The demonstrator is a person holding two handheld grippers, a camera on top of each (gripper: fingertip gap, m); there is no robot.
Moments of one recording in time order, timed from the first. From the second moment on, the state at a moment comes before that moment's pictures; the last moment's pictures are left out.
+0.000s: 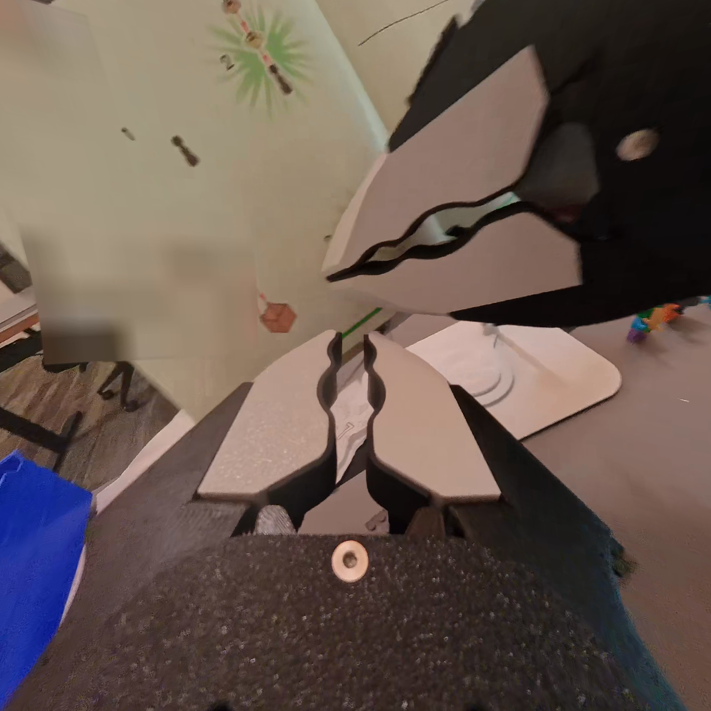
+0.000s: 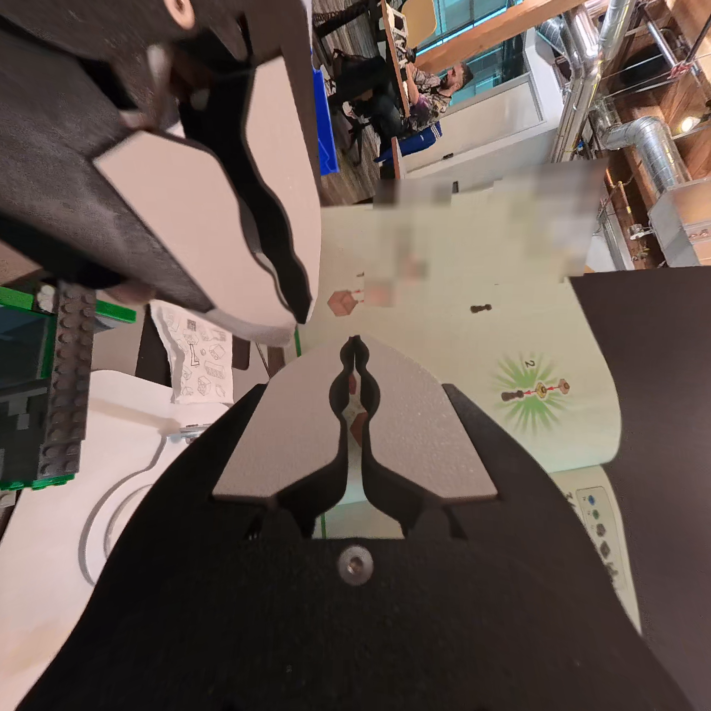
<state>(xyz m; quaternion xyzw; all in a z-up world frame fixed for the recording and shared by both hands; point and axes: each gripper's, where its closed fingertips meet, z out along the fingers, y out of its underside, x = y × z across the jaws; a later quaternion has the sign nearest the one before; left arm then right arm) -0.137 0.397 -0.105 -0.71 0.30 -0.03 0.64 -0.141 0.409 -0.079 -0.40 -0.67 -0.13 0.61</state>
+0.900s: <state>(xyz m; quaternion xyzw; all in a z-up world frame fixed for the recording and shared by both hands) -0.176 0.398 -0.119 -0.76 0.30 -0.03 0.58 -0.088 0.445 -0.099 -0.47 -0.66 -0.25 0.53</state>
